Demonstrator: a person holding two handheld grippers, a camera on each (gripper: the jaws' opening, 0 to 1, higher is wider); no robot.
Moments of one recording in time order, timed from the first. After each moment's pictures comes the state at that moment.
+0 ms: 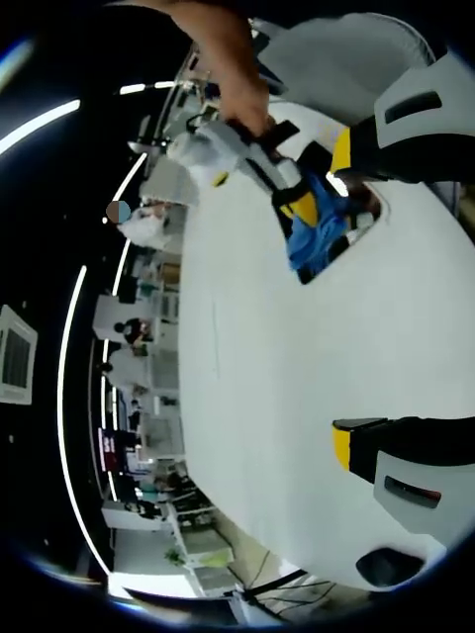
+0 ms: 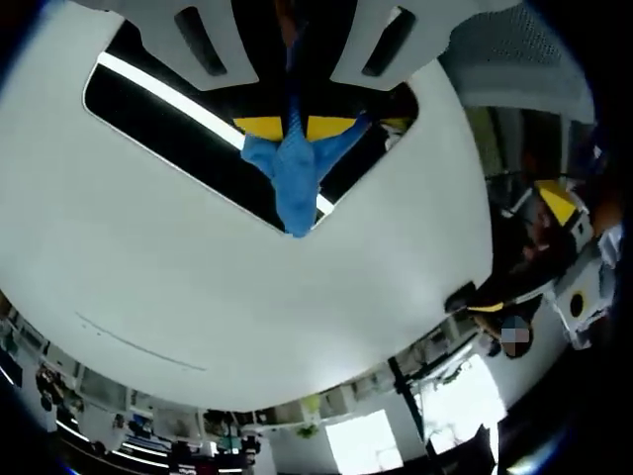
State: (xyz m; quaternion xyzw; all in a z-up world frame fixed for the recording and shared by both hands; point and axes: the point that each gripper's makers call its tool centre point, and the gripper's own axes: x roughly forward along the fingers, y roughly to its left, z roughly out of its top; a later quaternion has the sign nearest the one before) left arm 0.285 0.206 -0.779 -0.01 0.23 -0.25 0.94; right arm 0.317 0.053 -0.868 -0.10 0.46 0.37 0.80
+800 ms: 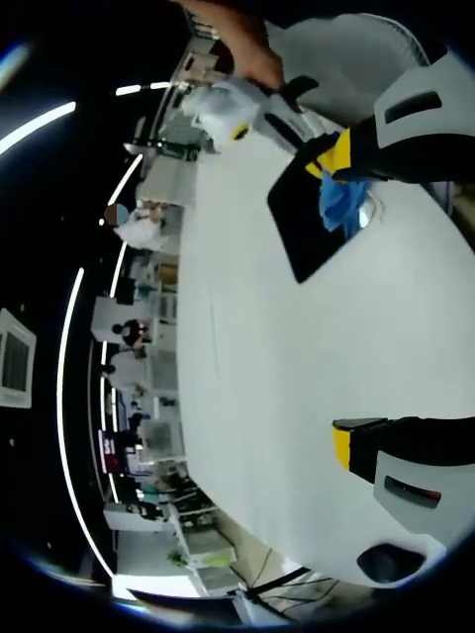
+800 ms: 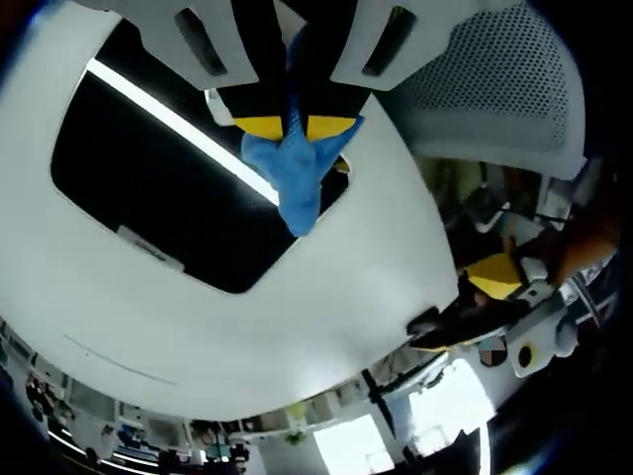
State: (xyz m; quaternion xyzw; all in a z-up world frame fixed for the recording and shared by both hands) left arm 0.280 0.211 -0.779 -0.01 0.23 -0.25 0.94; right arm 0.243 0.053 -0.868 -0.09 0.47 0.40 0.78
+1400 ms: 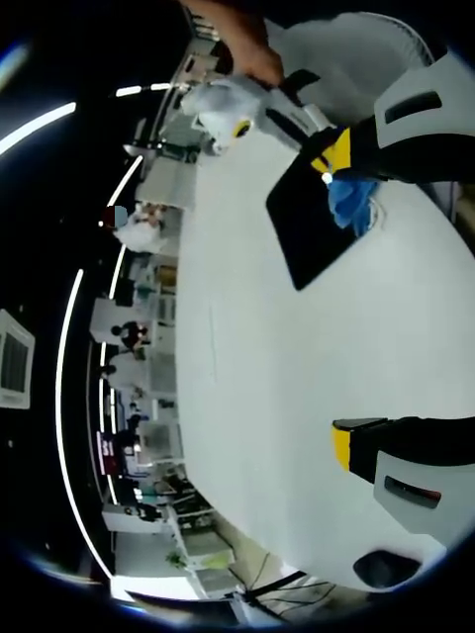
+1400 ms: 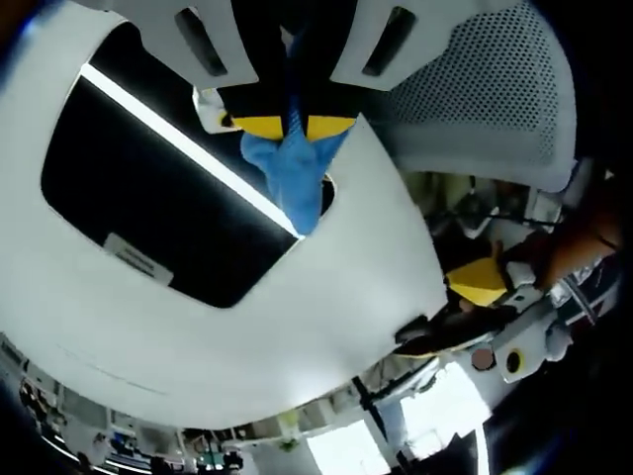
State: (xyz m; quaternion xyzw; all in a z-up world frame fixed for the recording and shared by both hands) left arm 0.278 0.201 -0.783 -0.01 0.23 -0.26 0.94; right arm 0.232 0.051 -0.868 -0.07 0.49 0.41 0.76
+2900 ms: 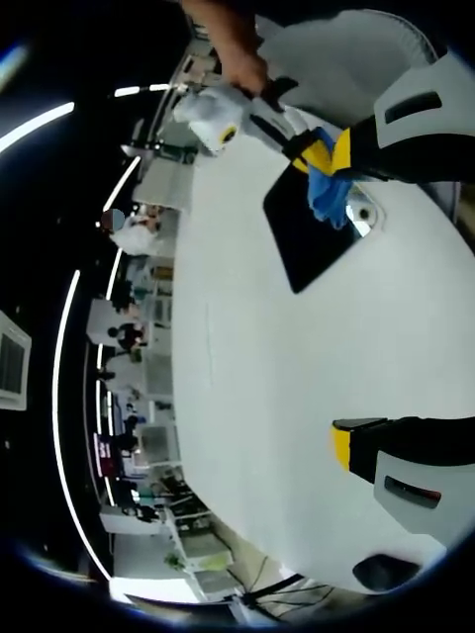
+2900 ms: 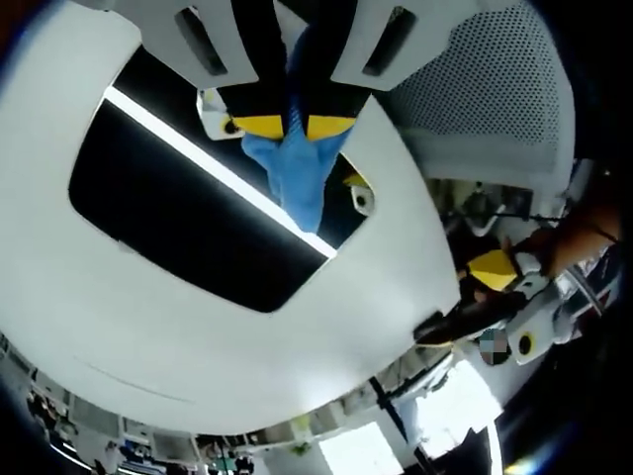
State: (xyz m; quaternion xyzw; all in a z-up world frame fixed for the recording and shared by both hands) left arm 0.279 0.196 -0.788 -0.01 0.24 -0.26 0.94; right arm 0.255 0.019 -0.869 -0.08 0.50 0.40 0.76
